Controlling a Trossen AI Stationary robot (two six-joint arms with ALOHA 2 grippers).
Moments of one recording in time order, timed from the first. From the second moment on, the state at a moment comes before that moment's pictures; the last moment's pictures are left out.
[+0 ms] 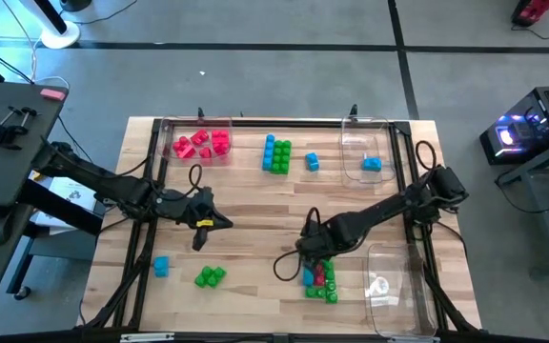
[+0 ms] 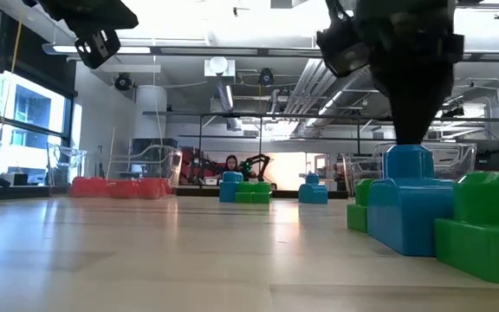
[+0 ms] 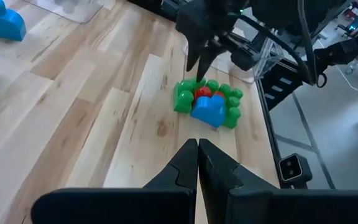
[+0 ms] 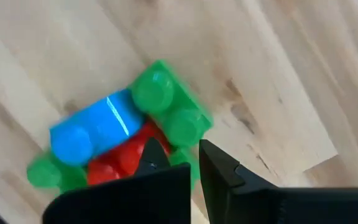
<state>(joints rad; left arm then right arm) -0.35 0.94 0.63 -0.17 -0.21 -0.55 0.38 1.83 1.35 -0.96 0.01 0.97</state>
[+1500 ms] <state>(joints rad) -0.35 0.94 0.63 -0.23 -0.22 -0.59 0.43 1.78 1.46 -0.93 -0.12 0.68</state>
